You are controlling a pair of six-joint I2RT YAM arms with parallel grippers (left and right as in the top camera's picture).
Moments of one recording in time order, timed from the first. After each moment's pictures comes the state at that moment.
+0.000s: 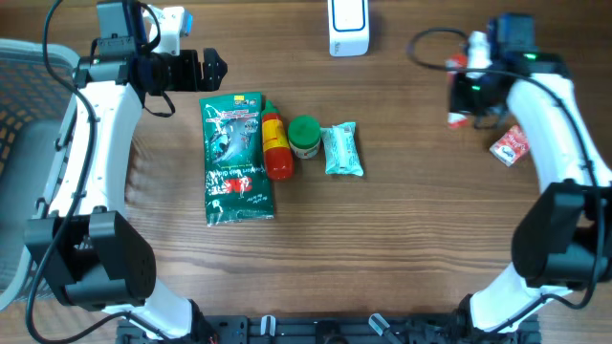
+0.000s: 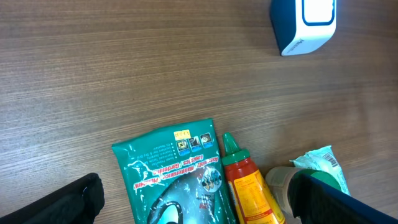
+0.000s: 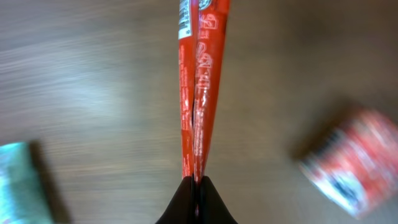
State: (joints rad) left arm 0.07 1.79 1.58 -0.76 0.39 0.06; right arm -0.12 1.85 1.50 -0.93 -0.08 0.09
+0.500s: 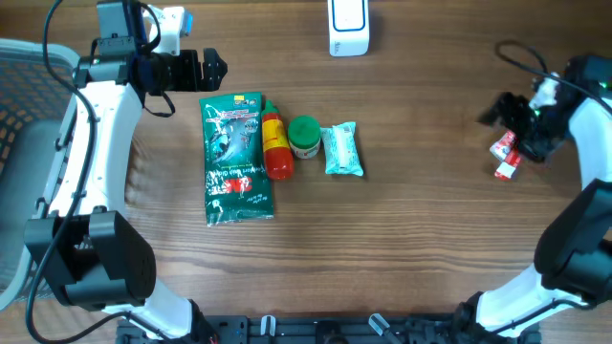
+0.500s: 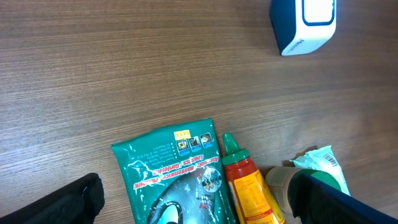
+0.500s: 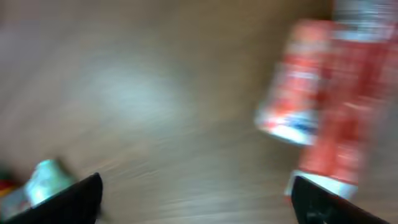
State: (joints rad) left arm 0.07 1.79 1.58 -0.76 0.39 0.06; right arm -0.36 1.83 1.40 -0.94 -0.34 0.21
